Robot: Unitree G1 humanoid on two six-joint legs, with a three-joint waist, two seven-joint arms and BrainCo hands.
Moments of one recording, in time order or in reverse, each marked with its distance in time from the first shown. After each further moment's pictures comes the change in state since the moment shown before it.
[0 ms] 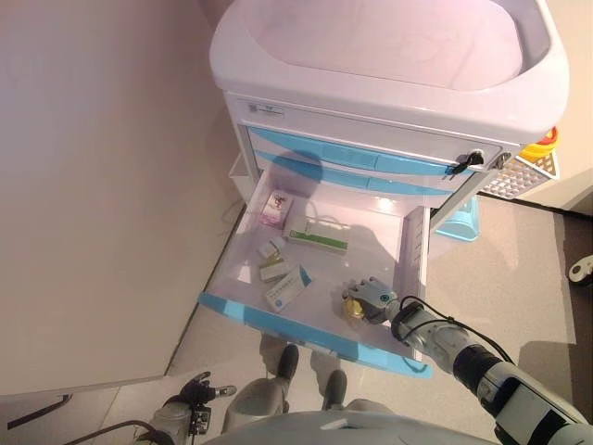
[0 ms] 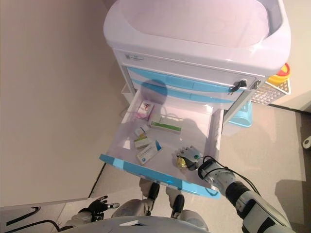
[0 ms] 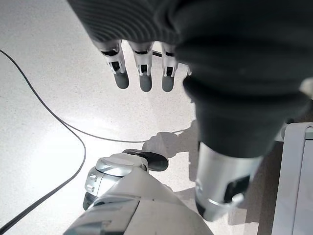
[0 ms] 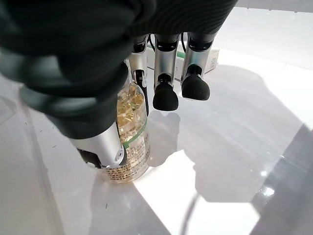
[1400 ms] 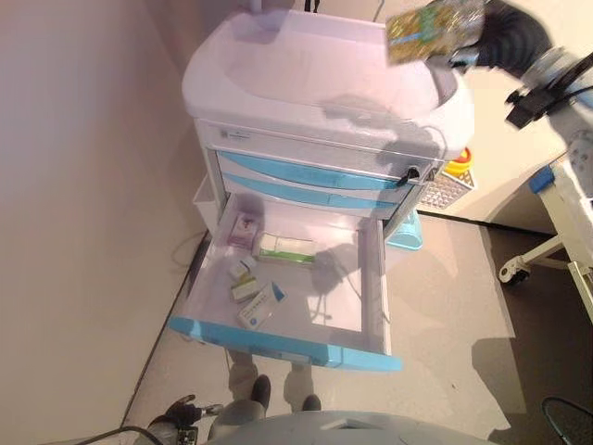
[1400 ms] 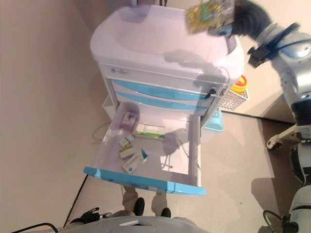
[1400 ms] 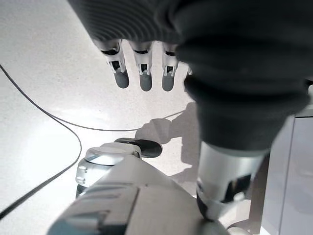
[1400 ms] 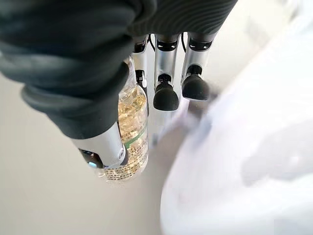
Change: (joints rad) left arm 0.053 0.026 0.050 0.051 -0.002 0.021 -0.012; right arm -0.809 -0.545 -0.397 -0.235 1.695 0.245 0.630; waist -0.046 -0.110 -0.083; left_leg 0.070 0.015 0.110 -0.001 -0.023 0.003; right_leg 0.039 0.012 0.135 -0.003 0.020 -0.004
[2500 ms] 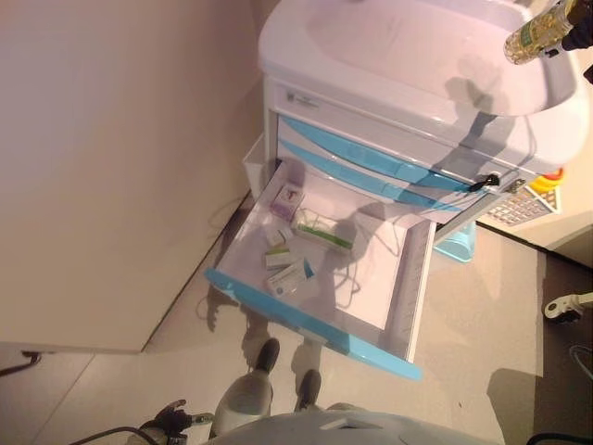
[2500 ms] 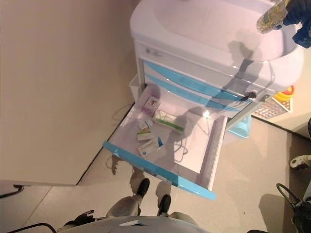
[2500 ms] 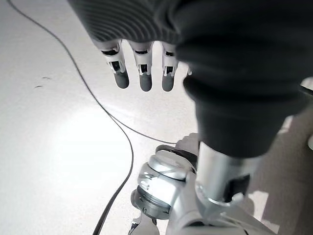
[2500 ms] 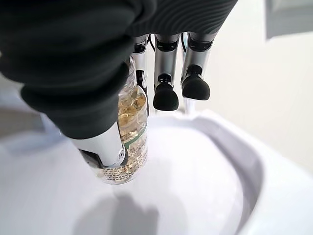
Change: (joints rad) left arm 0.016 0.061 -0.088 -0.043 -0.039 -0.013 0.010; right arm -0.437 -0.027 0.641 0.555 -0.645 0.086 -0.117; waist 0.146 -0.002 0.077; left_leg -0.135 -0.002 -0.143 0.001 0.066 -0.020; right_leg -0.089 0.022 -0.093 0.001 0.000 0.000
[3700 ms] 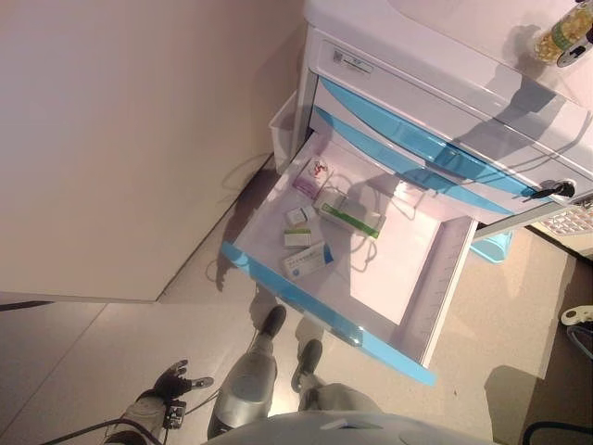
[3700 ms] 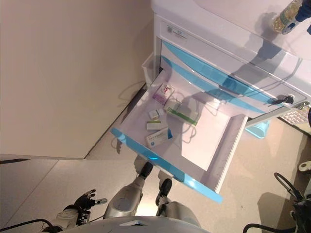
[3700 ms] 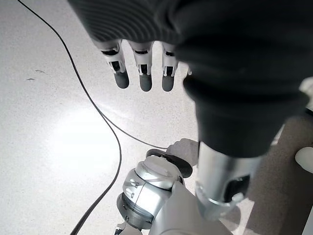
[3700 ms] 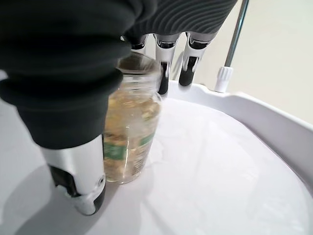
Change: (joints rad) left arm -0.040 0.050 -0.030 -0.076 -0.040 -0.056 -0.001; right arm -0.149 0.039 0.086 0.134 -0.151 -0.007 0.068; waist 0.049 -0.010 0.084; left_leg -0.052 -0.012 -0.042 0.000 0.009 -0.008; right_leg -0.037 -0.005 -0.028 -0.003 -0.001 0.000
